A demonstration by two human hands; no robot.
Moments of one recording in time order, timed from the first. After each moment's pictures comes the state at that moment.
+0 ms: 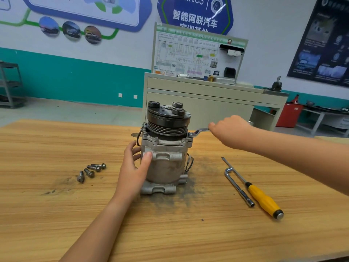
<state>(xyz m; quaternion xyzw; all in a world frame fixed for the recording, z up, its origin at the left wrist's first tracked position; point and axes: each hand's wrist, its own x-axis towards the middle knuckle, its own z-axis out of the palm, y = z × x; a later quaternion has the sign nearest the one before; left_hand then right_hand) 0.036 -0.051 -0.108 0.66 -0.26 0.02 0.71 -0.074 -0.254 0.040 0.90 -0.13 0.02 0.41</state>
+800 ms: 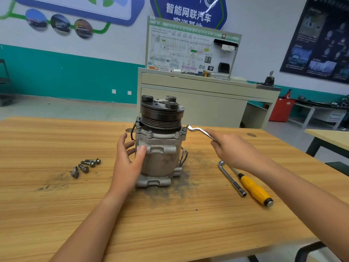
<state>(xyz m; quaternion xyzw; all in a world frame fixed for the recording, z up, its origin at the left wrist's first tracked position) 0.035 -0.052 -0.110 0.66 -0.26 0.03 0.71 -0.122 -0.233 -0.006 0.97 -0.17 0.17 0.04</state>
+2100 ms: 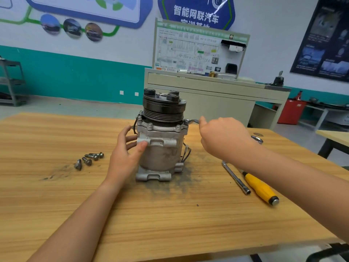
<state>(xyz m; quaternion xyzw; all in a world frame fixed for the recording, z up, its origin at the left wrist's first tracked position) 0.047 -0.044 -0.110 0.69 -0.29 0.07 0.66 -0.108 -0.188 0.016 0.91 -0.17 0.10 0.37</state>
